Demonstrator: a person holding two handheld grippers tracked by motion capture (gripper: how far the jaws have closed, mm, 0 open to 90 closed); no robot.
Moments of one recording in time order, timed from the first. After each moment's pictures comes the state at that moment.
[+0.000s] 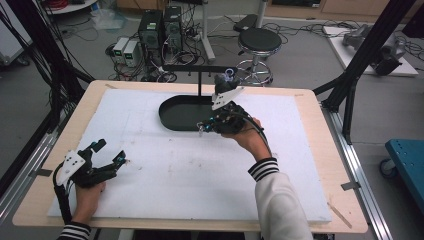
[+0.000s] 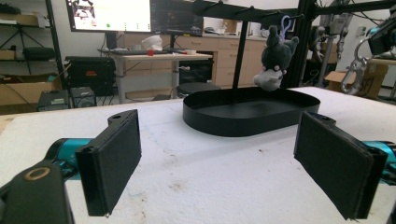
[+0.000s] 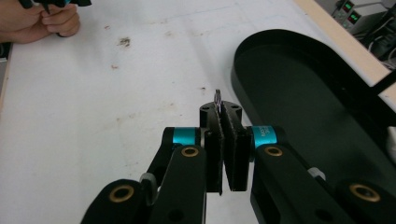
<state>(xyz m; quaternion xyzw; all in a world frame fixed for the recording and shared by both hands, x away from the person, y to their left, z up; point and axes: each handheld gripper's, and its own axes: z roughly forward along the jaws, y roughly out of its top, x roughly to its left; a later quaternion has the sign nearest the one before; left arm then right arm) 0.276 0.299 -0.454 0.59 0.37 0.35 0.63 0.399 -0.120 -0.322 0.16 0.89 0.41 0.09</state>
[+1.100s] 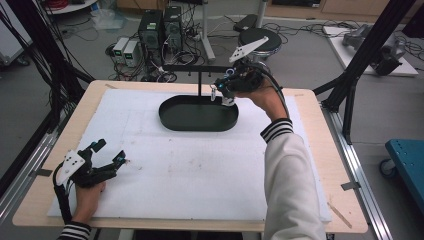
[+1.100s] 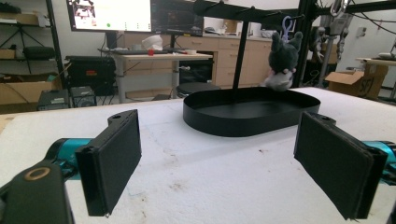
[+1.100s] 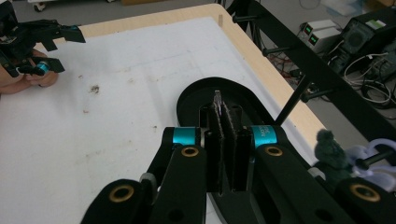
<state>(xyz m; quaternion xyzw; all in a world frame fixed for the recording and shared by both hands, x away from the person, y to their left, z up) 0.276 0.299 -0.454 0.59 0.37 0.35 0.63 0.452 -0.151 -0.228 0.18 0.88 0.43 0.12</state>
